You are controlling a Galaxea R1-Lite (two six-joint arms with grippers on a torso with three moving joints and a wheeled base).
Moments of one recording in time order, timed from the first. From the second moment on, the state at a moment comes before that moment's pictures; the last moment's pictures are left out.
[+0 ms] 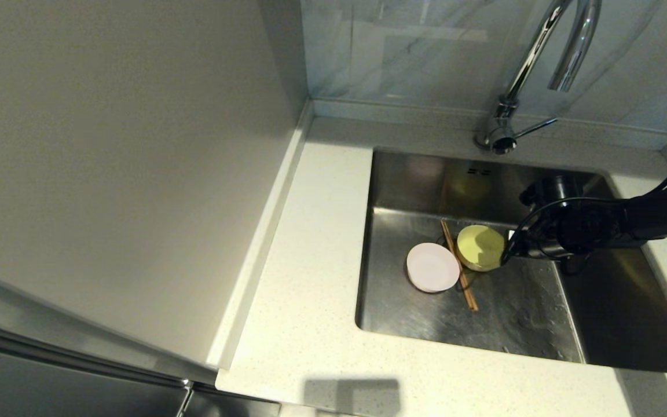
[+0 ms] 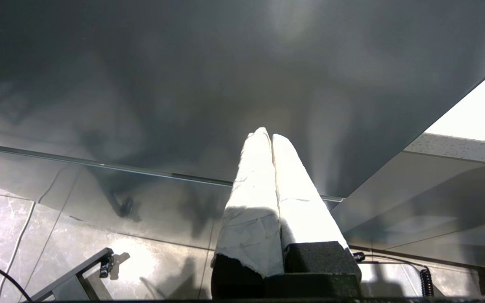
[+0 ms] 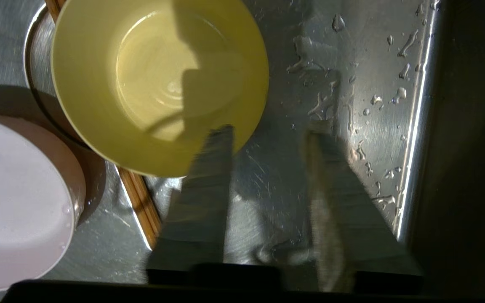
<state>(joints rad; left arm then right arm) 0.00 0.00 0.00 0.00 0.02 -0.03 -0.02 2.21 -1.50 0.02 -0.20 0.18</state>
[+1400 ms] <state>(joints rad) 0.00 0.00 0.00 0.00 0.02 -0.03 -0.01 2.43 -1.69 0.04 -0.15 0.47</state>
